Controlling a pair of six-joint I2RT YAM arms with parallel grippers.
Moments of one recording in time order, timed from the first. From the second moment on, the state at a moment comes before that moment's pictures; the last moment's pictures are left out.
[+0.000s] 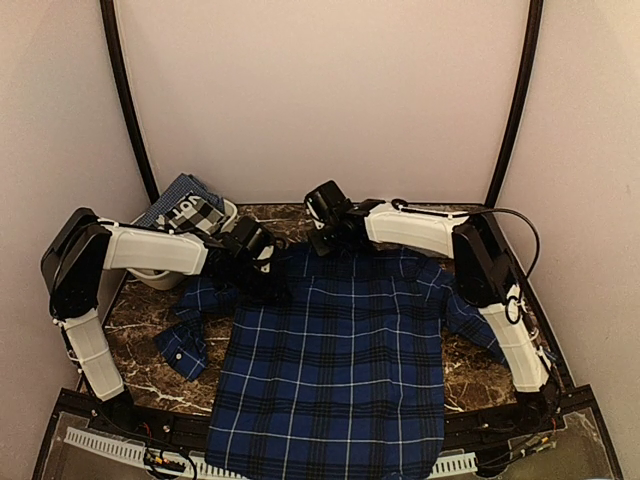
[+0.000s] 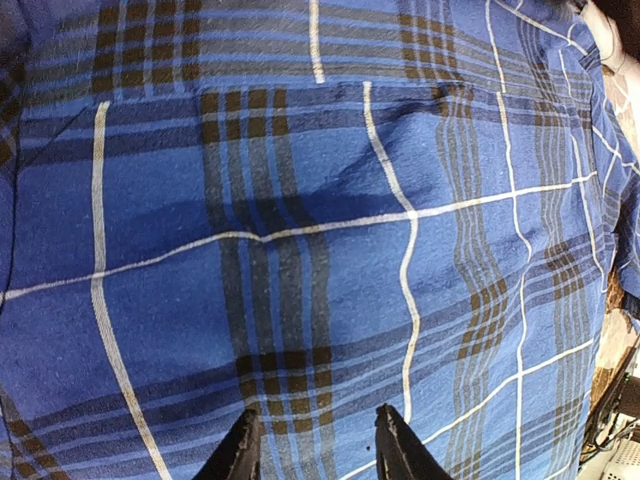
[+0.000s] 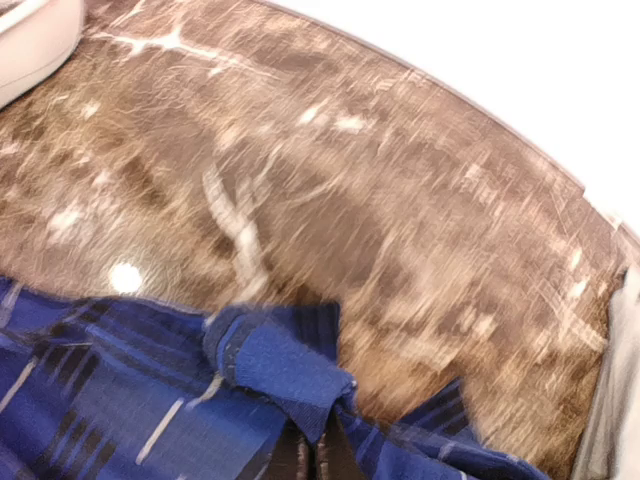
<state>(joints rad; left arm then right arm) -0.68 1.81 1.14 -0.35 0.19 -0.62 0.80 2.38 2.03 -0.49 0.32 0.09</state>
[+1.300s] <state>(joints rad) -0.68 1.73 1.14 -0.40 0.07 -0.64 0.72 2.33 1.82 -0.49 0.06 0.26</state>
